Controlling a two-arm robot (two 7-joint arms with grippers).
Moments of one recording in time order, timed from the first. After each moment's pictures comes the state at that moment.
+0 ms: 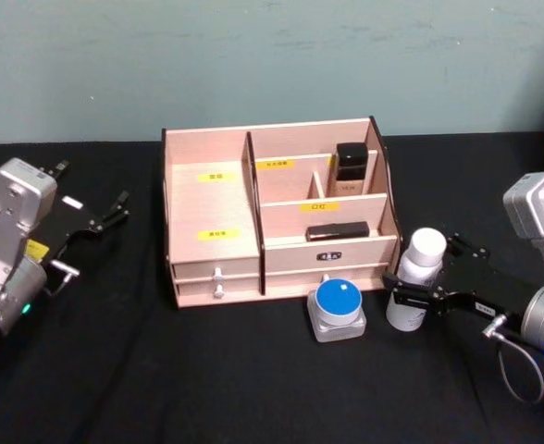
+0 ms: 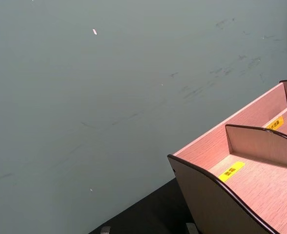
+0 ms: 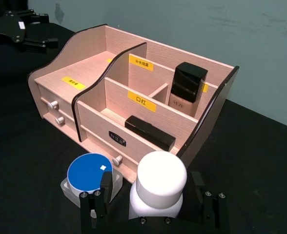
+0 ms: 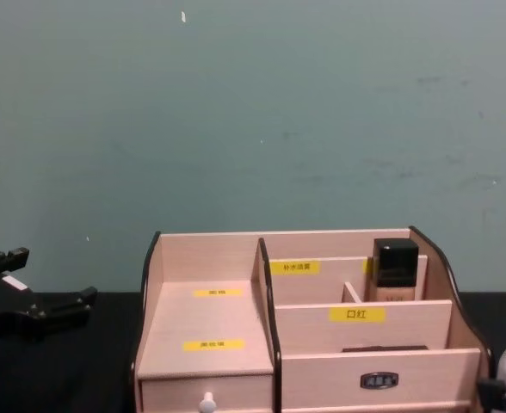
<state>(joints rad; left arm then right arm) -0.20 0.60 0.45 -1.41 -0.25 -0.12 0.03 -0.04 0.66 -0.27 -1.77 0.41 0.24 0.37</state>
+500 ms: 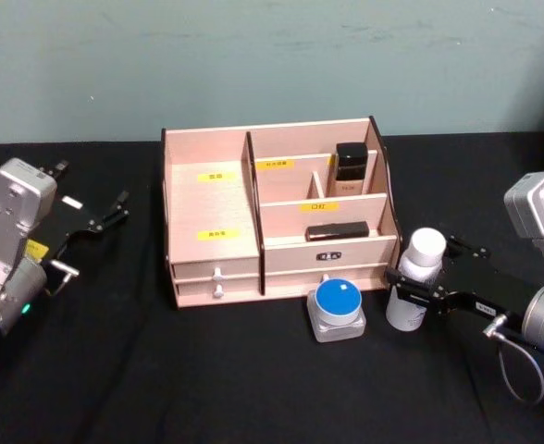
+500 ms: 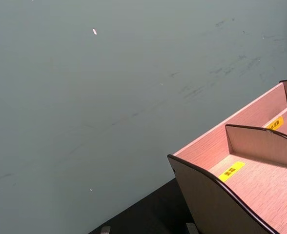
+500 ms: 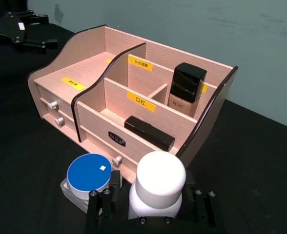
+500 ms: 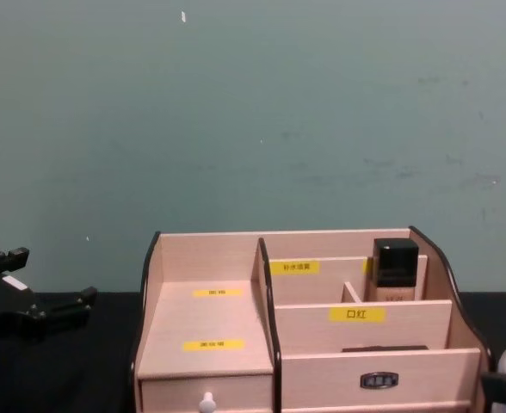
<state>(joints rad) -0.20 0.60 0.45 -1.41 -0.25 -0.12 0.03 -0.04 0.66 -0.27 -1.77 0.41 0.24 0.37</state>
